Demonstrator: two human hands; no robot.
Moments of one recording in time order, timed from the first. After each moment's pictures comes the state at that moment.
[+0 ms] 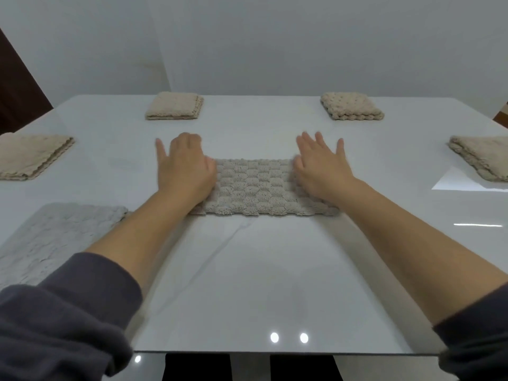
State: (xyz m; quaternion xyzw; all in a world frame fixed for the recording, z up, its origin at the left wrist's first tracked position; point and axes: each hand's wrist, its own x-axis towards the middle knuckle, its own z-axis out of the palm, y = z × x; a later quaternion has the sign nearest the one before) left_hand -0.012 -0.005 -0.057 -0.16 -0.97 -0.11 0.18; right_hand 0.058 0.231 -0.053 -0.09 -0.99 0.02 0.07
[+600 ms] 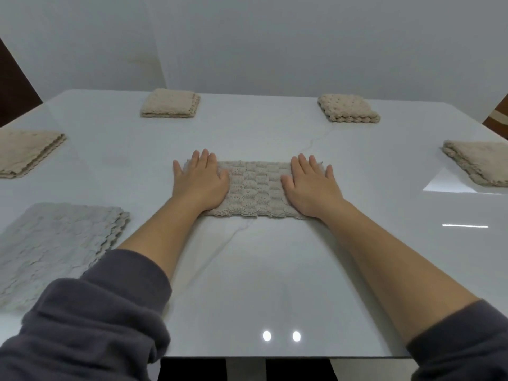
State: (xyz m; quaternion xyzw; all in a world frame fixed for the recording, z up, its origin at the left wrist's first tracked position) left_hand -0.023 0.013 -0.085 -0.17 -0.98 -0.06 -0.02; right_hand 0.063 0.219 -0.082 -0.13 -0.99 0.07 -0.01
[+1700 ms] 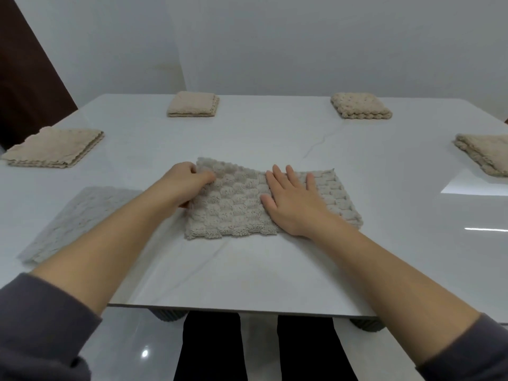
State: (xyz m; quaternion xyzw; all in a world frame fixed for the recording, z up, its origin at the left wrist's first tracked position) left_hand 0.034 -0.060 -0.037 -0.02 -0.88 -0.45 -0.12; right_hand 0.115 0.143 -0.074 -0.01 -1.00 0.07 -0.03
